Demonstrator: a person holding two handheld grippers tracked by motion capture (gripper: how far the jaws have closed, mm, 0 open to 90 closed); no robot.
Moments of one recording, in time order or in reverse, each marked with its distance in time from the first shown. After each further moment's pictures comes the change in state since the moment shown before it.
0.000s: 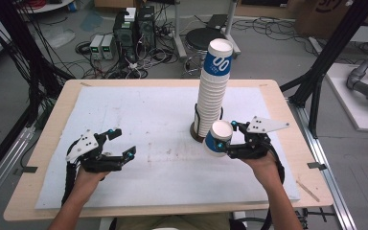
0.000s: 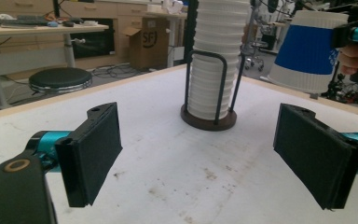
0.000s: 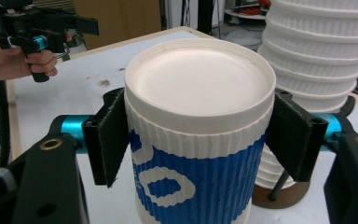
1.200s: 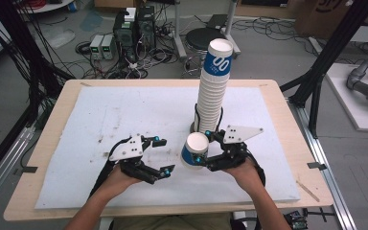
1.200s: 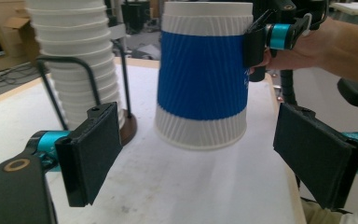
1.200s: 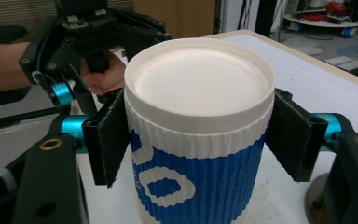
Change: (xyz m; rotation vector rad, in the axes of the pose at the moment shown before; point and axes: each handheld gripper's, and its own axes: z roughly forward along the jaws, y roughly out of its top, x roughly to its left) left arm -0.060 0.012 0.072 0.098 -0.371 0.134; right arm 0.037 0.000 0.042 -0.006 0.219 -0.066
